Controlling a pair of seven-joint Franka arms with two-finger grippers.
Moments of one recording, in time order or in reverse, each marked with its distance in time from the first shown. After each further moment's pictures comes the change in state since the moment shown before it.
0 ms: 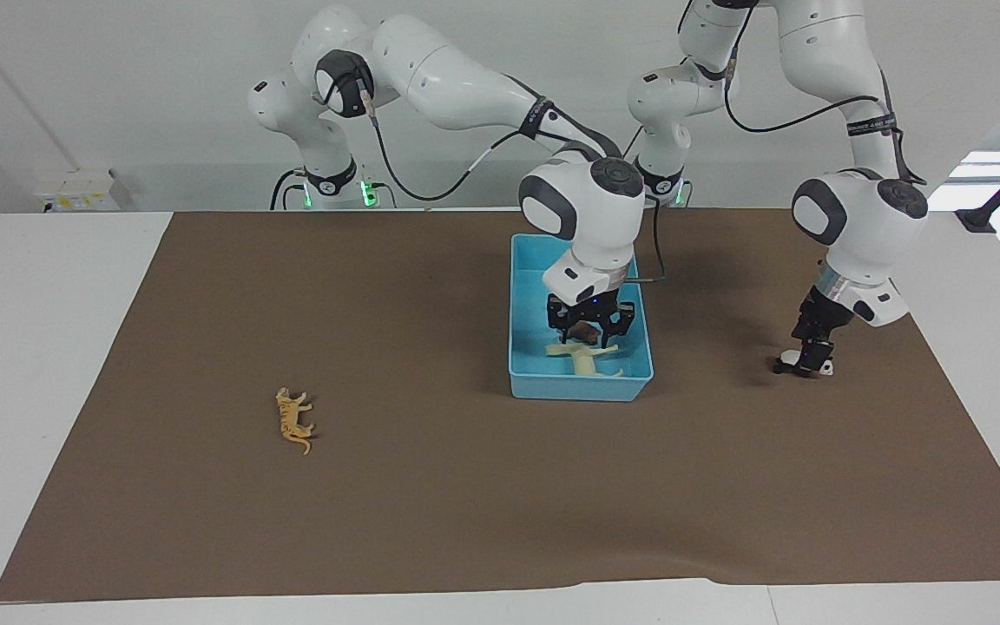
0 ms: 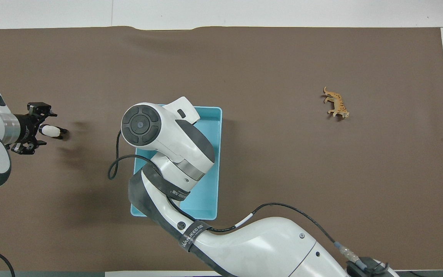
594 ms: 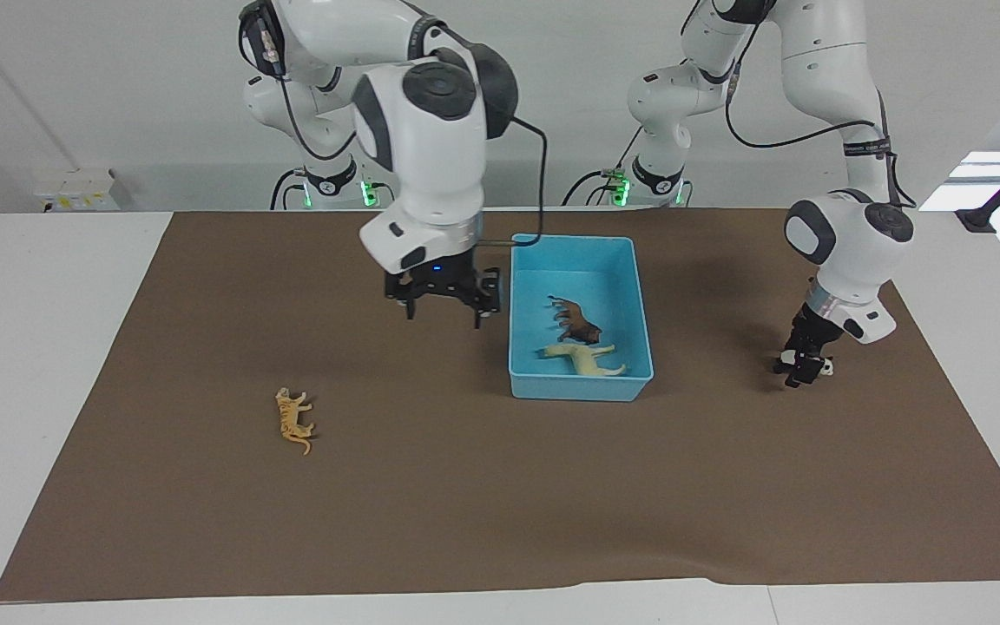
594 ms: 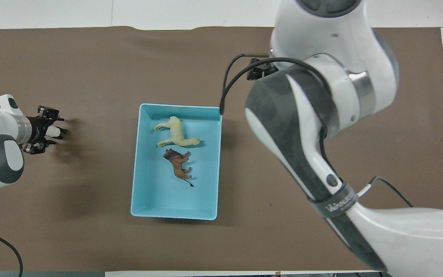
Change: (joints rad) left arm 0.002 0.067 0.006 0.000 0.023 0.055 -0.013; right arm -0.368 -0.276 -0.003 -0.021 0.008 -0.305 -0.471
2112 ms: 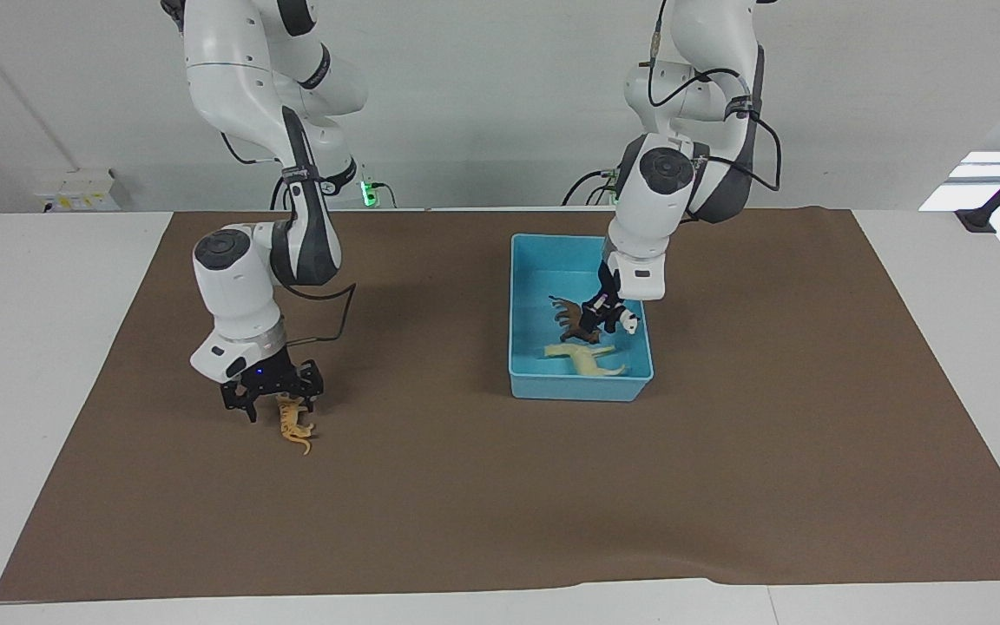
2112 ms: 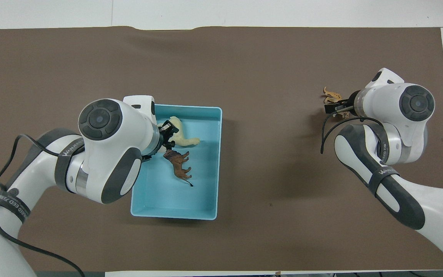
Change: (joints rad) left arm -0.556 -0.160 -0.063 0.048 -0.006 -0.333 -0.226; right arm -0.354 -0.145 0.006 -0.966 -0.001 1.076 -0.649
